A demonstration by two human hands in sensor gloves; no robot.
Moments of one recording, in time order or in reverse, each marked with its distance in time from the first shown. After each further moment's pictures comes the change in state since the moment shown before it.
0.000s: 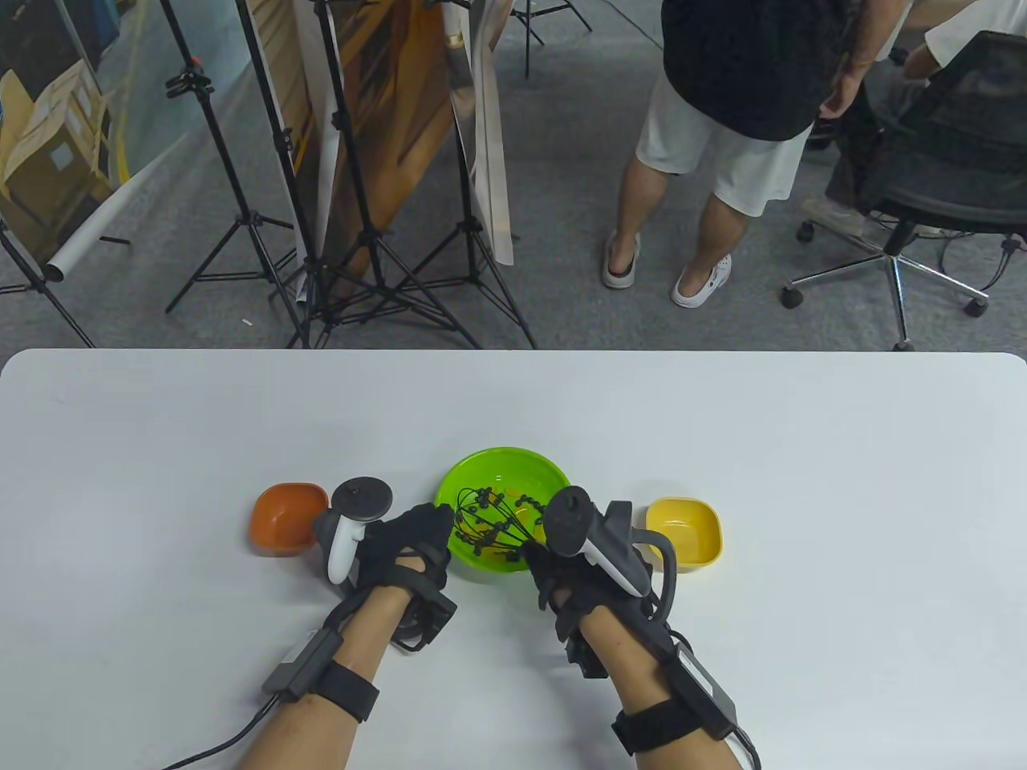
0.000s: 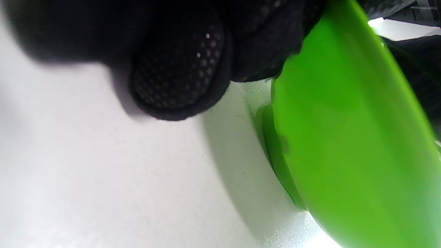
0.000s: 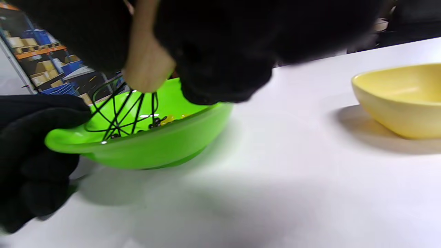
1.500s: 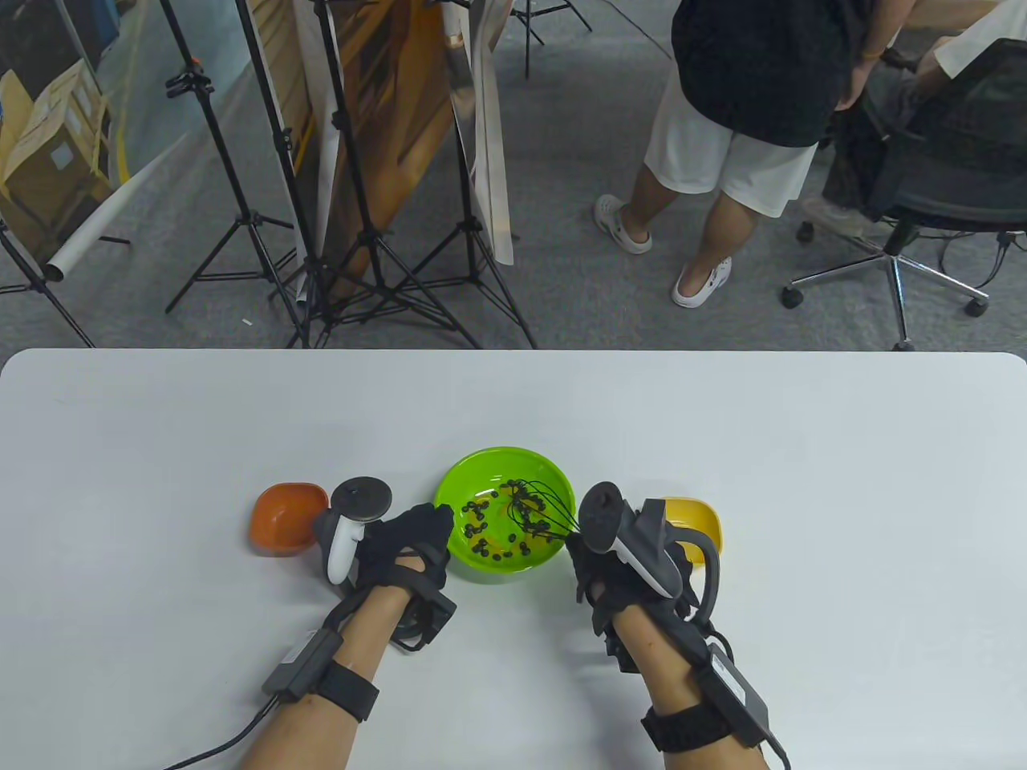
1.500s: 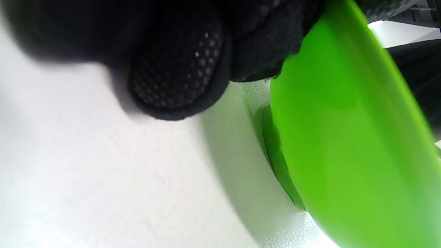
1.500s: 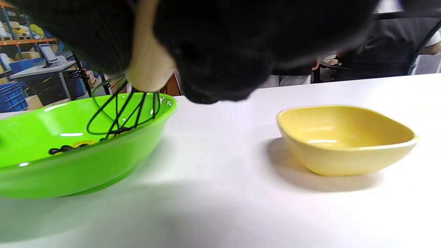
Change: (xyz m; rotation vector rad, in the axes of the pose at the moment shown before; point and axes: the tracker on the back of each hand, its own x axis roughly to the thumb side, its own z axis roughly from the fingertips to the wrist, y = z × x) left_hand 0.000 0.001 0.000 0.004 -0.001 -0.001; right_hand -0.030 -0.011 -0.002 -0.101 0.145 0.093
